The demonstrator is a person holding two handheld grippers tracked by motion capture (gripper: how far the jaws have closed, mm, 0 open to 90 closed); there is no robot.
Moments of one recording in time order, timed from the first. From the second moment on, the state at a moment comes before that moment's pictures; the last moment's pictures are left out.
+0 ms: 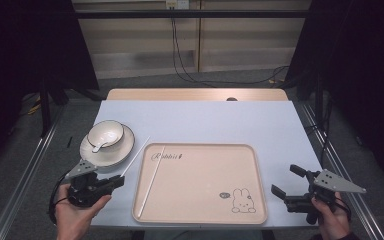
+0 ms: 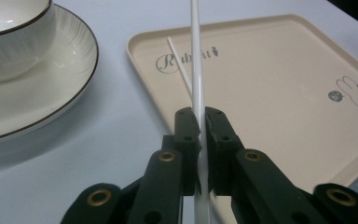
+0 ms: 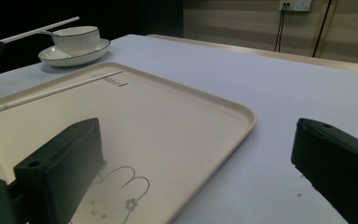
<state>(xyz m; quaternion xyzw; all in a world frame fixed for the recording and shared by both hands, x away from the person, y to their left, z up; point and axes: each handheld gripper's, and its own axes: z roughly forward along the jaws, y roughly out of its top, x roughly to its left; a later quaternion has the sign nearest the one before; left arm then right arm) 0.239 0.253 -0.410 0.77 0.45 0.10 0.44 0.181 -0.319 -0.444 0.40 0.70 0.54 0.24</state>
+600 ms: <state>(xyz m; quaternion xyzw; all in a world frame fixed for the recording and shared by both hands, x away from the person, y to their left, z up) 0.255 0.192 -0.423 0.77 0.49 0.08 0.40 0.181 -0.319 -0.444 0.40 0.70 0.55 0.24</state>
